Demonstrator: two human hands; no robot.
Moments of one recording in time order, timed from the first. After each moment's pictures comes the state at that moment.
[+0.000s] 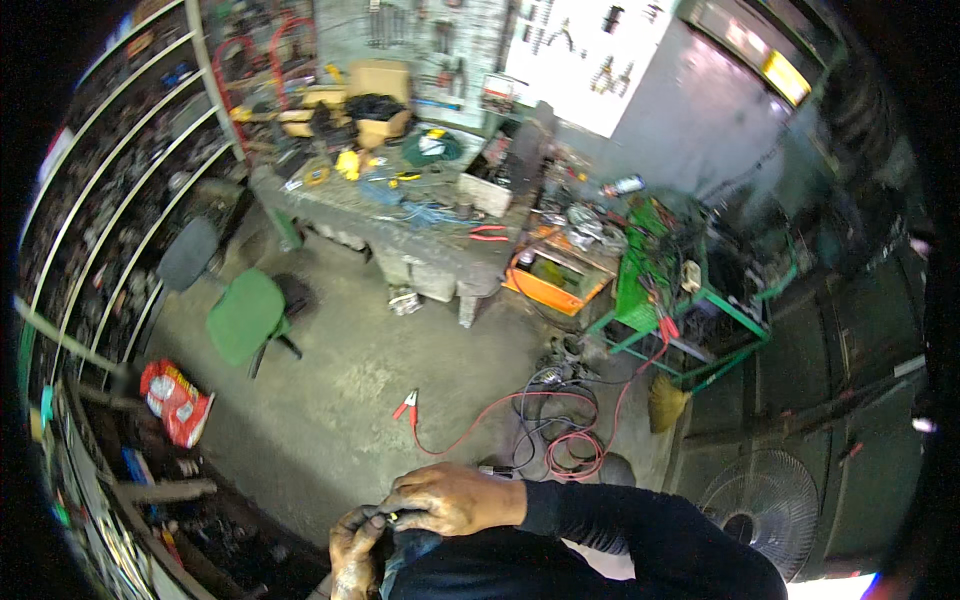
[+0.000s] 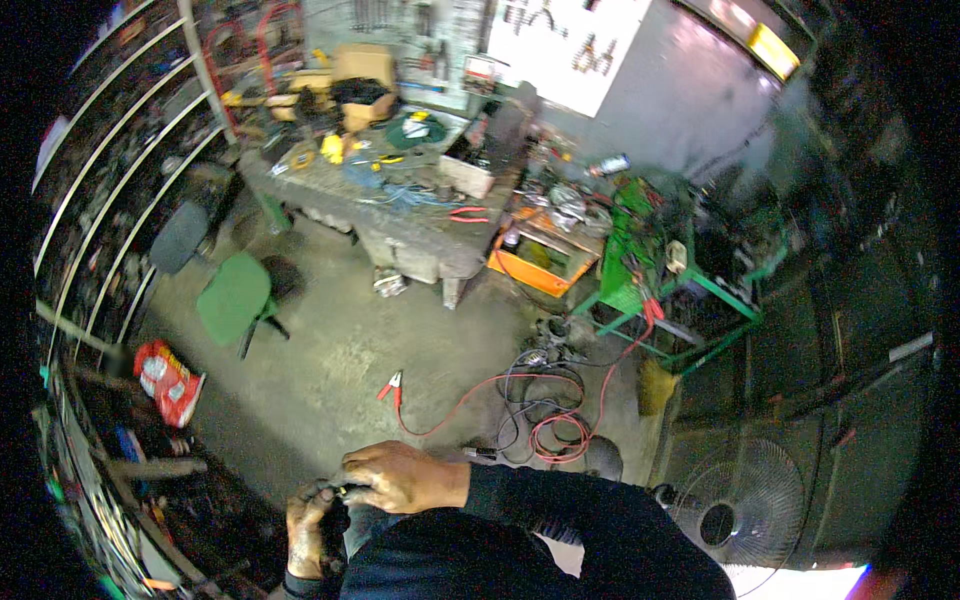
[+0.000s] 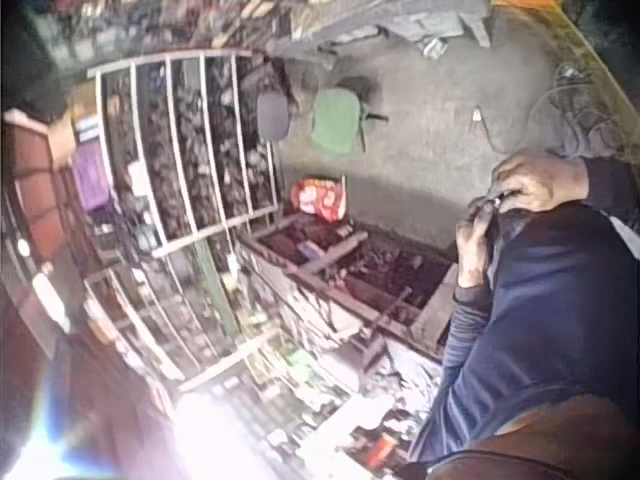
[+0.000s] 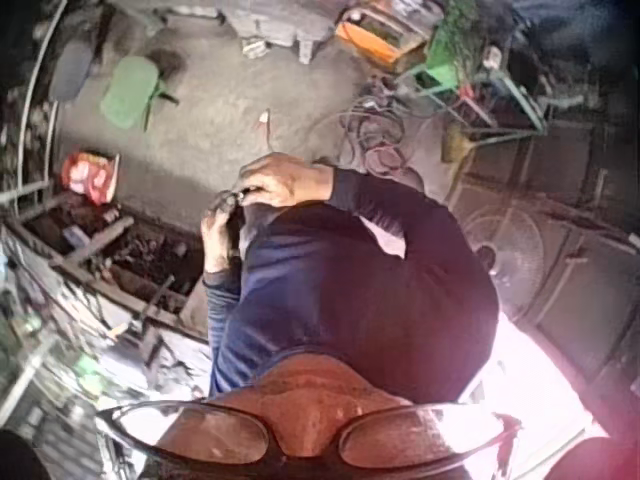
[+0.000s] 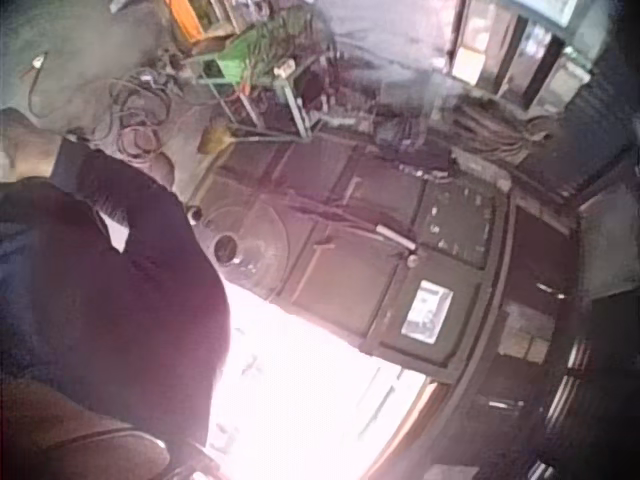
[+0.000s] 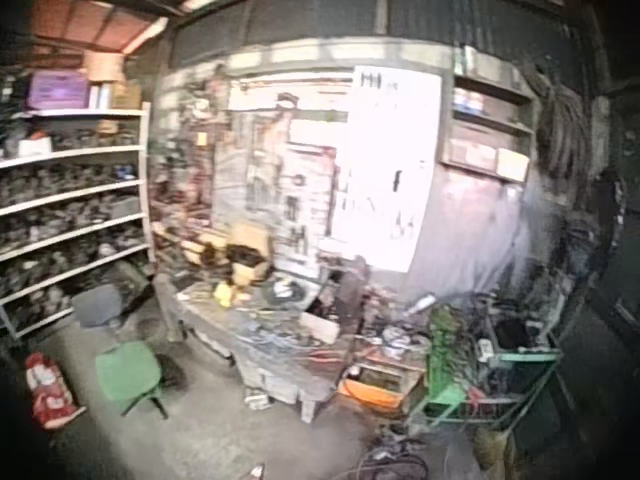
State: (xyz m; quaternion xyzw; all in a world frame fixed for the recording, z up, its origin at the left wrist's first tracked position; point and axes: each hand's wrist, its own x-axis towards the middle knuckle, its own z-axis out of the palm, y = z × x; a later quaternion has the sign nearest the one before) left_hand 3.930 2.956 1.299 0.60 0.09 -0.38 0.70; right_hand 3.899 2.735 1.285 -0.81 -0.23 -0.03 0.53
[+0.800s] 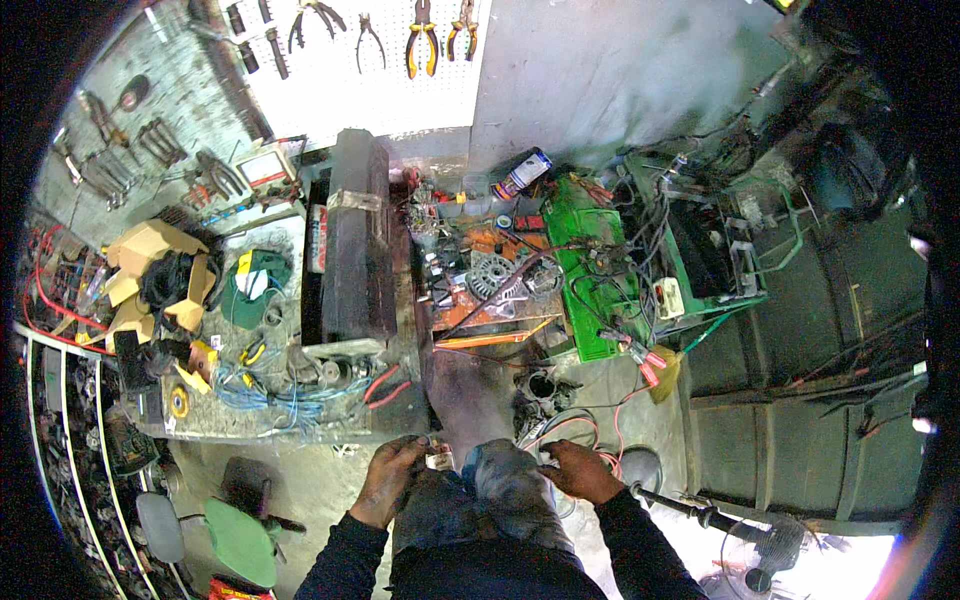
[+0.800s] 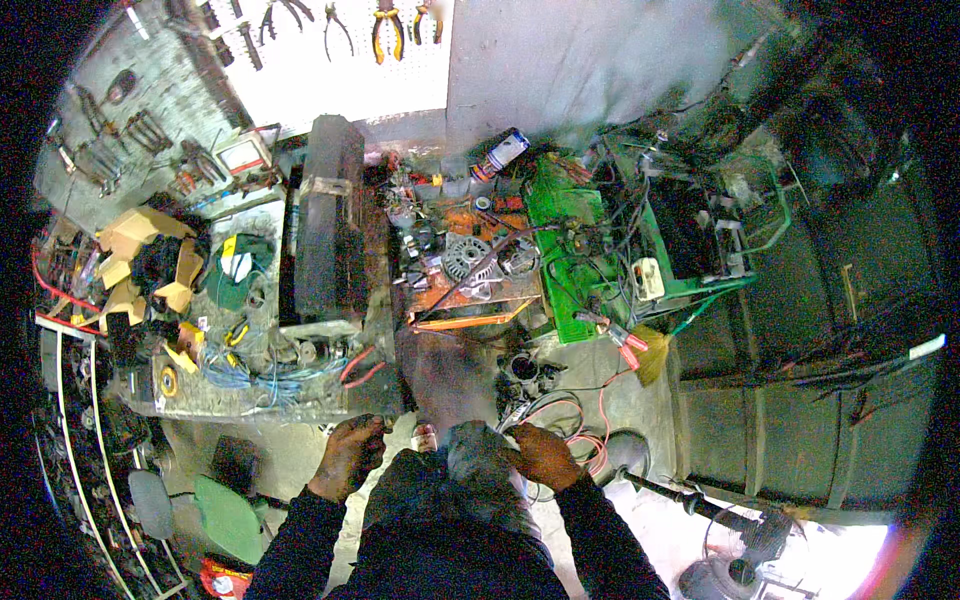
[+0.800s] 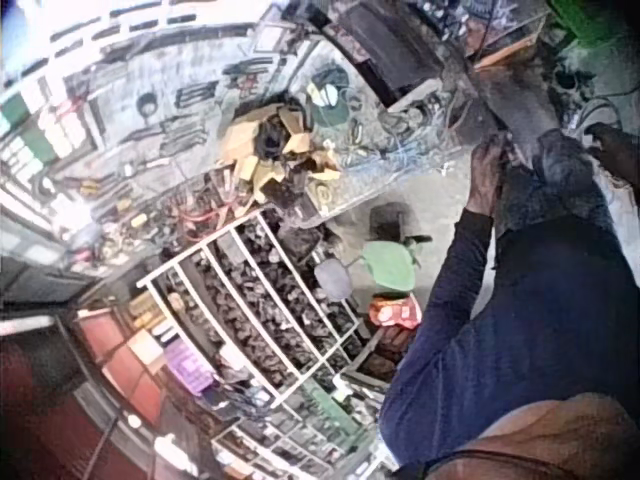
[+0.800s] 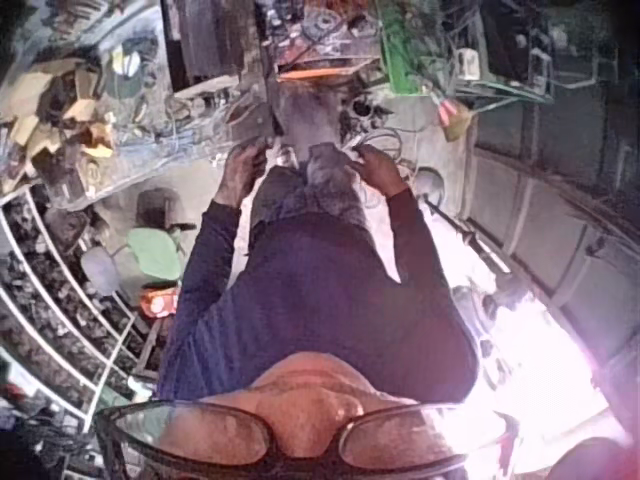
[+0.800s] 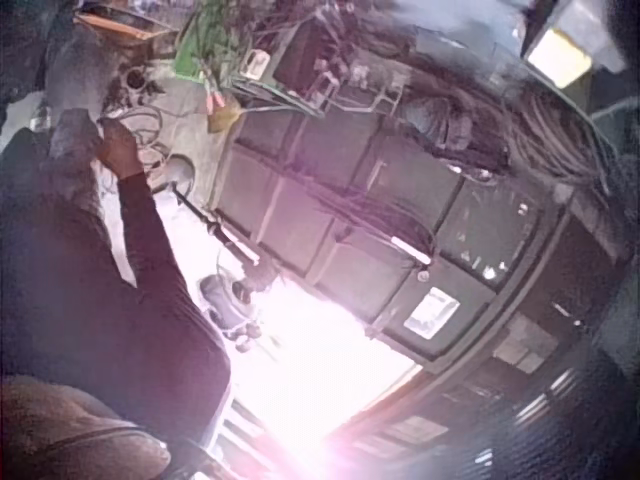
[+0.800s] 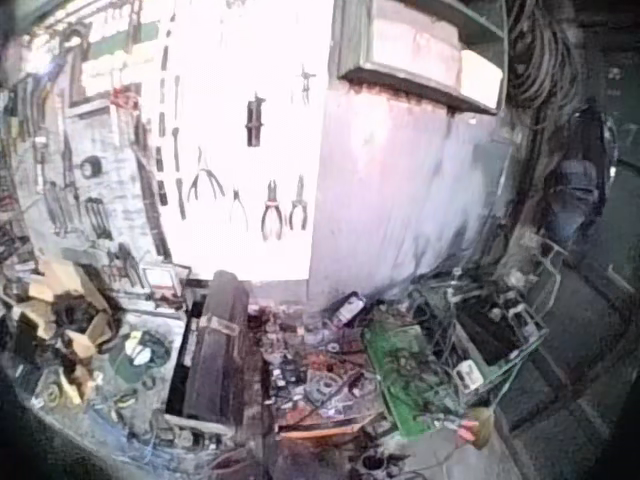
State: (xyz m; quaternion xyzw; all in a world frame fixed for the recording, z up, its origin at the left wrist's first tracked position) left_hand 4.285 2.276 1.195 0.55 -0.07 -0.71 0.44; right_hand 3.949 2.203 1.139 -0.82 0.45 0.07 0.34
